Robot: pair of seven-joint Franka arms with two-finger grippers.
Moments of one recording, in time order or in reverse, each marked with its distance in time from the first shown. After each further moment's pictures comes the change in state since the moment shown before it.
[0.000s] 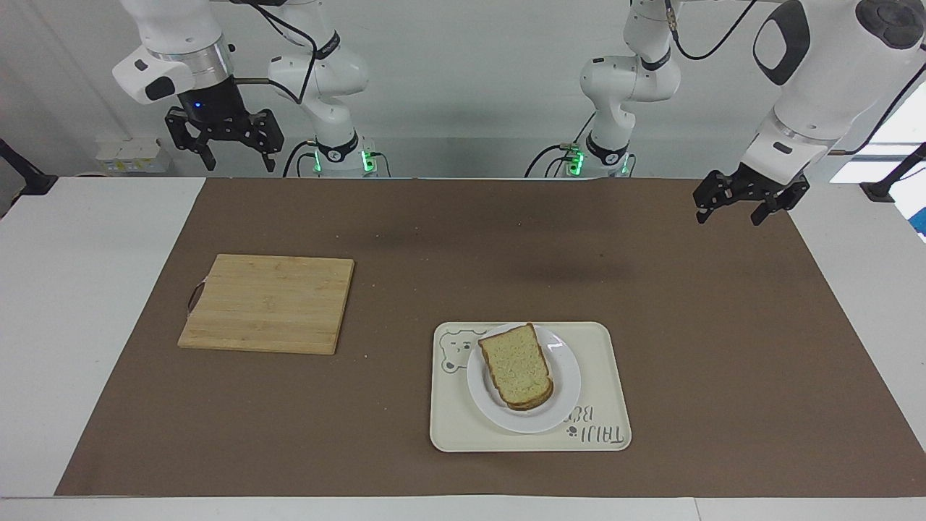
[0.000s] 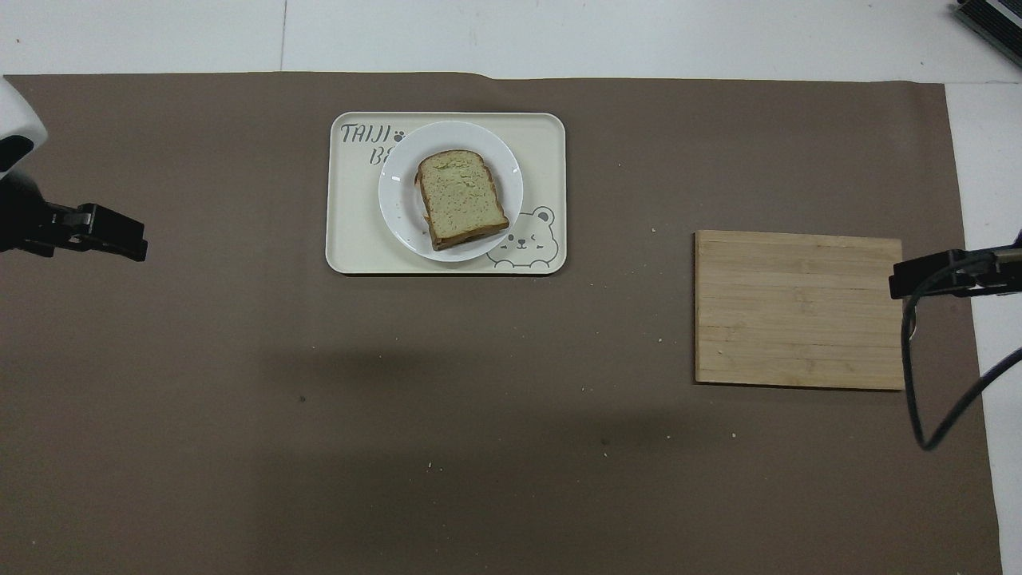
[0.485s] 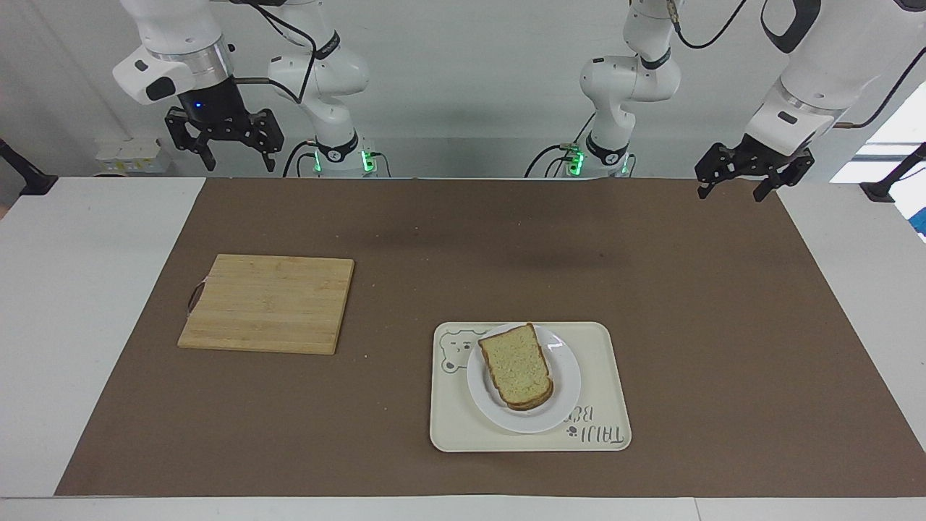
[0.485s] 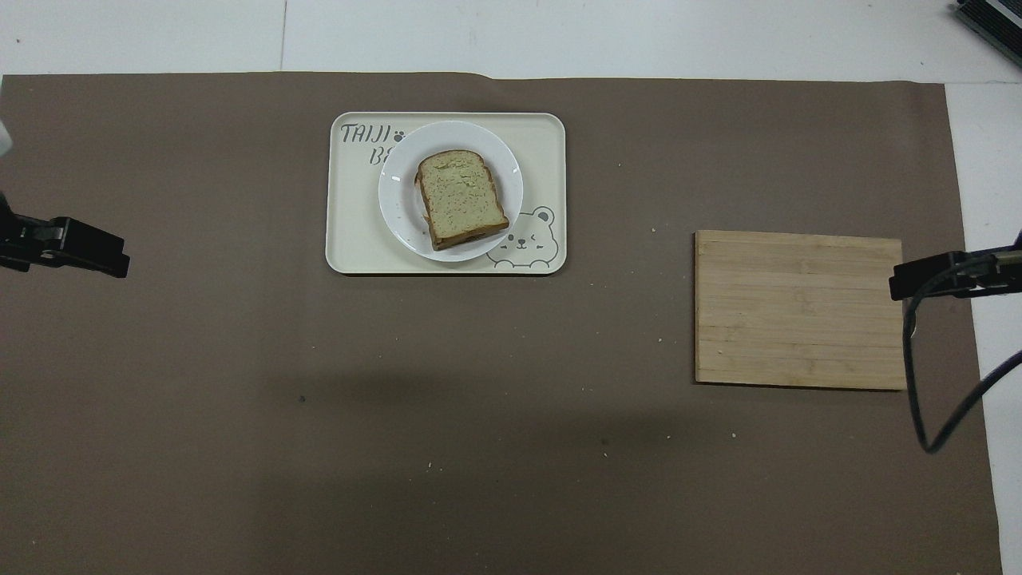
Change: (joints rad) left arm 0.000 -0.016 -0.009 0.047 -0.004 -0.065 0.007; right arm 0.000 0.000 -0.001 0.000 0.000 -0.001 -0.018
